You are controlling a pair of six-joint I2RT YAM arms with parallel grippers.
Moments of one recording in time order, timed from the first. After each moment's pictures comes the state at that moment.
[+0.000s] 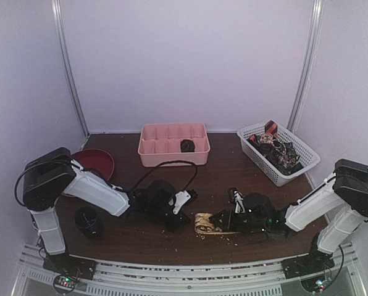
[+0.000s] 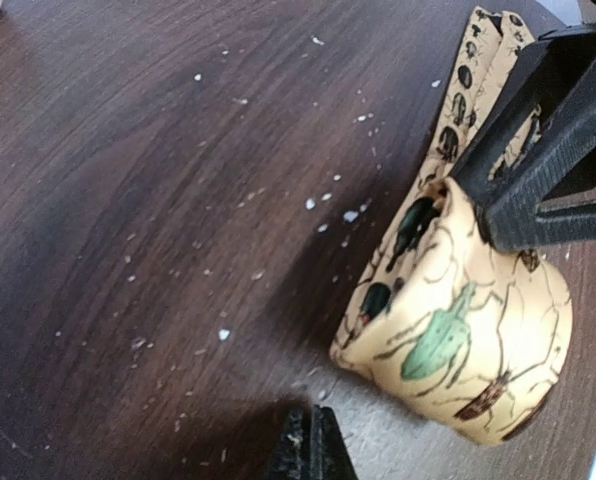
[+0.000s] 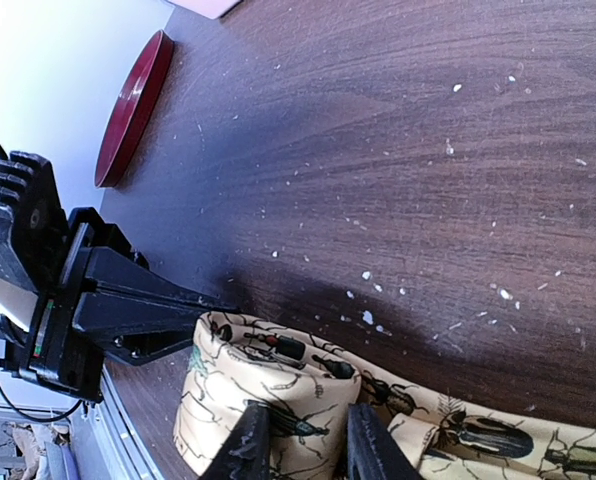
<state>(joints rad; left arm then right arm) -1.05 1.87 0.86 0.25 0.16 -0.16 0.99 1.58 0.35 0.68 -0.01 0.99</state>
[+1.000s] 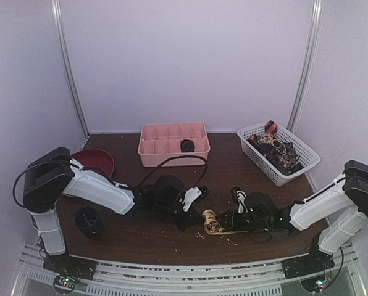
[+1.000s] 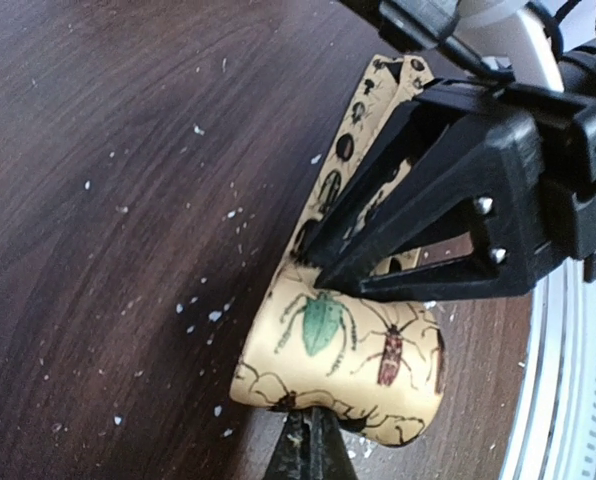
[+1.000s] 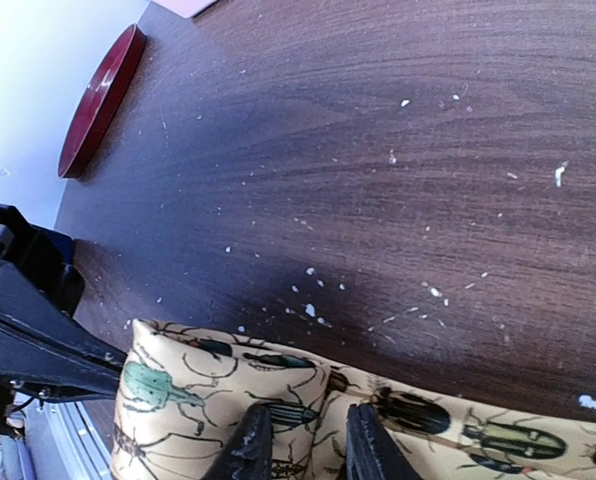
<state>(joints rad) -1.10 1.88 0.96 0.24 0.27 -0.21 0.99 1.50 0.35 0.53 0.03 0.90</state>
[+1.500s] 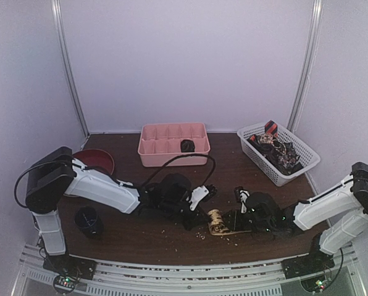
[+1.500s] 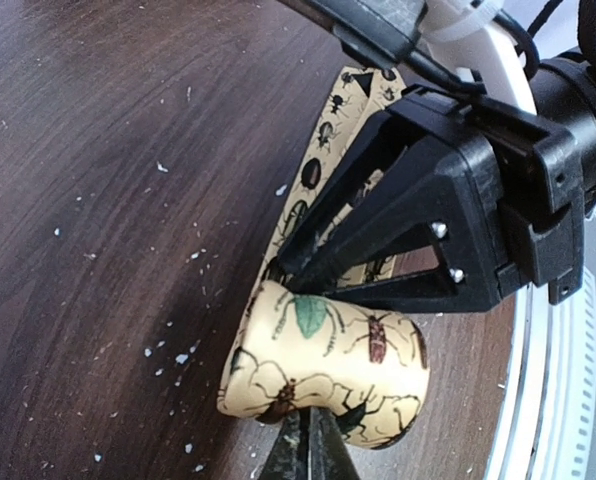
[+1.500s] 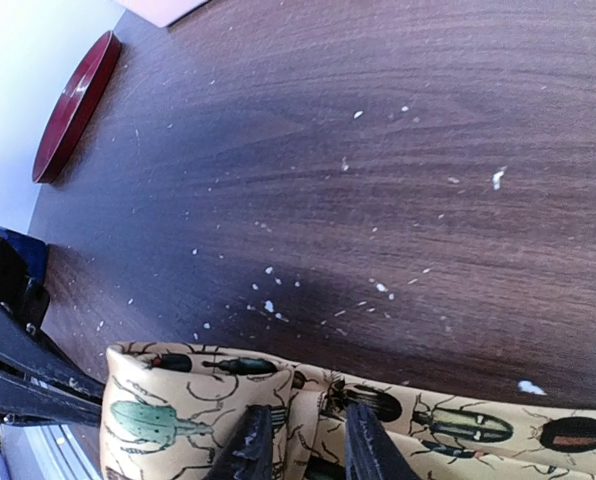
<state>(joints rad) -1.13 1.90 1.04 0.20 0.27 -0.19 0.99 1.43 0.35 0.42 0.11 0.87</state>
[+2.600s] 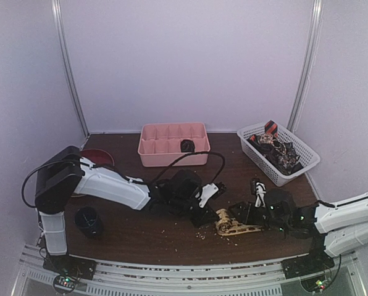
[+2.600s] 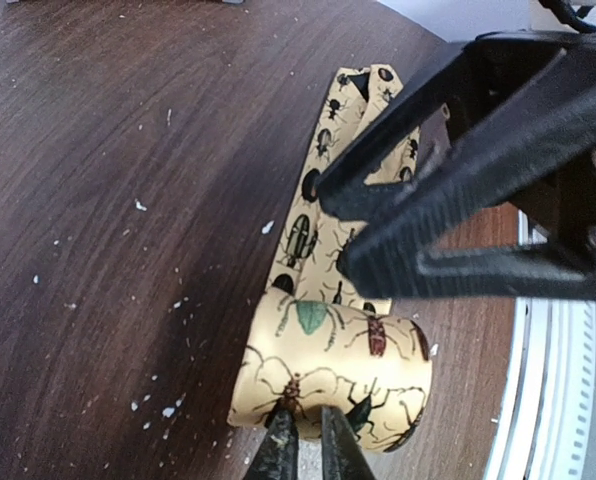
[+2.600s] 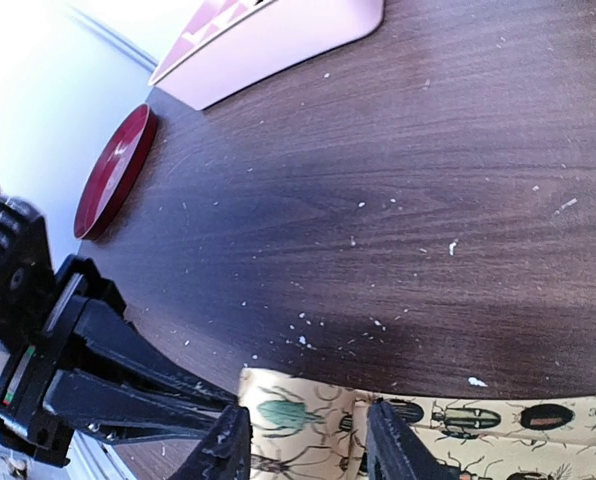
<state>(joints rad) -1.14 1.97 1.19 0.10 0.27 -0.19 0.99 1.11 0.28 0.30 0.22 0.89</state>
